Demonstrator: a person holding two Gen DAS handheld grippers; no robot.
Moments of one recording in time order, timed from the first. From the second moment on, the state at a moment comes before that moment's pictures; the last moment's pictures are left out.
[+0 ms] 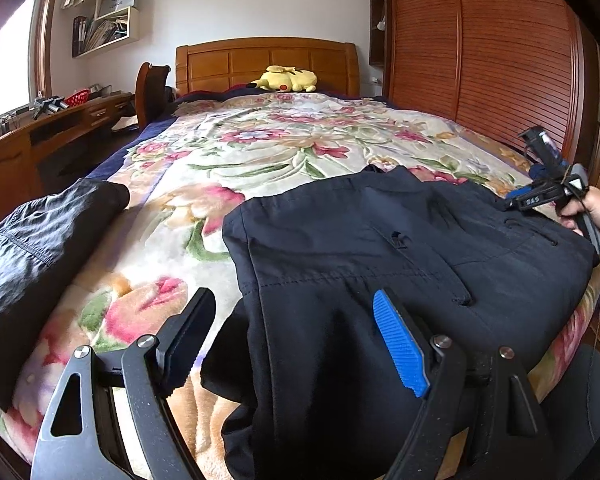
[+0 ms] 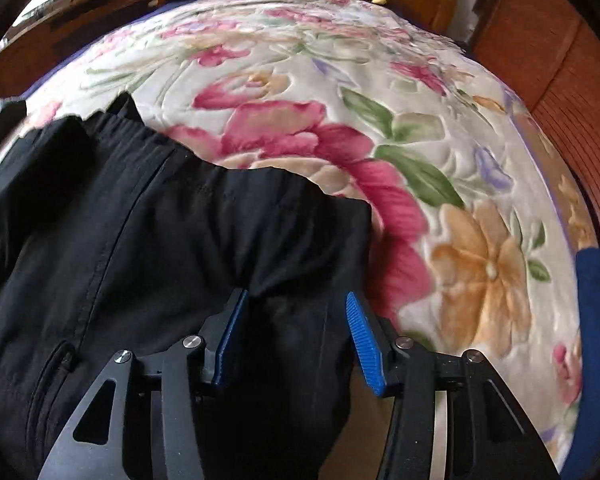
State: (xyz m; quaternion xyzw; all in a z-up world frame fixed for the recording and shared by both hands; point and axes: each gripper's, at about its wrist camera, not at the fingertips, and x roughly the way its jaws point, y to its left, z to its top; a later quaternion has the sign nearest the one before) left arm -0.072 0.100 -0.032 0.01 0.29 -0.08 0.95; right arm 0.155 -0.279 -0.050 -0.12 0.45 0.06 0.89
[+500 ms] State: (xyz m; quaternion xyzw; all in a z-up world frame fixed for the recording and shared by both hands) left arm -0.083 0.105 -0.030 0.02 0.28 -0.07 0.96; right arm 0.004 -0.153 -0.043 -0.11 0.32 0.18 0.92
